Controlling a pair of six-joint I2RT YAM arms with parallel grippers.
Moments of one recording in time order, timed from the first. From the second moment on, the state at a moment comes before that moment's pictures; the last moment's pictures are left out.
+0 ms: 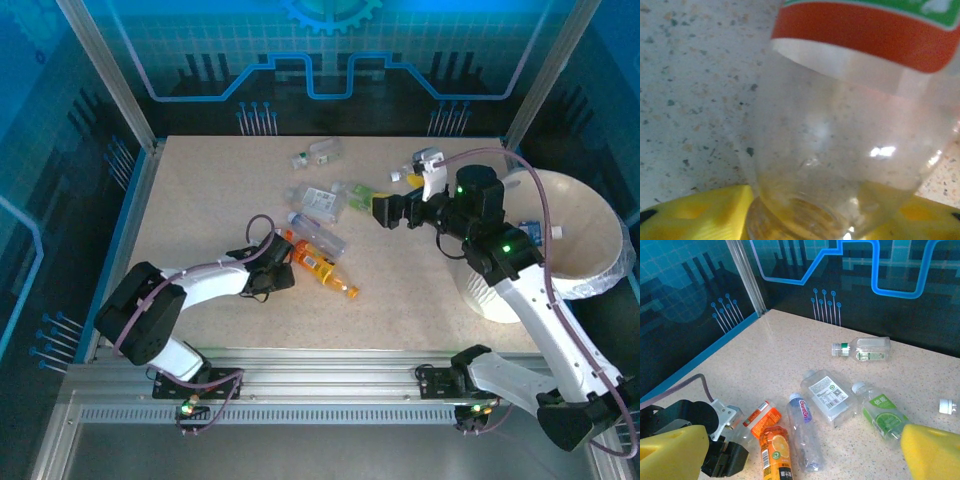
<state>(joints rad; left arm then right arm) -0.57 1.54 0.72 -0.38 -0.15 -0.85 0.41 1.03 1.19 -0.49 -0.25 0.11</state>
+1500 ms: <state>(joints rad) -0.63 1.16 0.80 0.21 0.52 -0.54 0.42 1.11 1.17 -0.34 -0.42 0.38</state>
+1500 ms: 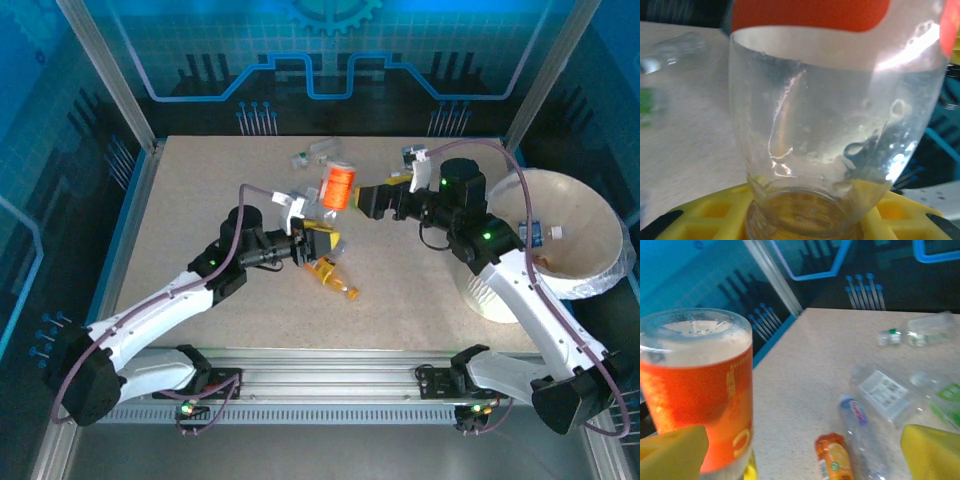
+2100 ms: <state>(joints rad) -0.66 1.23 0.83 0.32 0.68 -0.56 0.44 1.16 1.22 -0.21 -0.64 0.42</state>
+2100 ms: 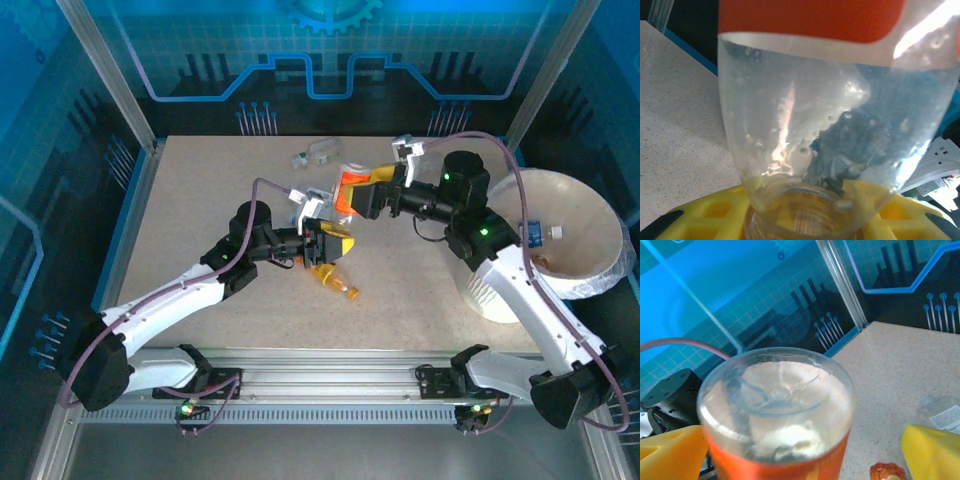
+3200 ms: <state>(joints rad) -0.66 1.26 0.86 0.23 0.43 -0.56 0.47 1.04 1.32 -0.54 -0.03 0.26</state>
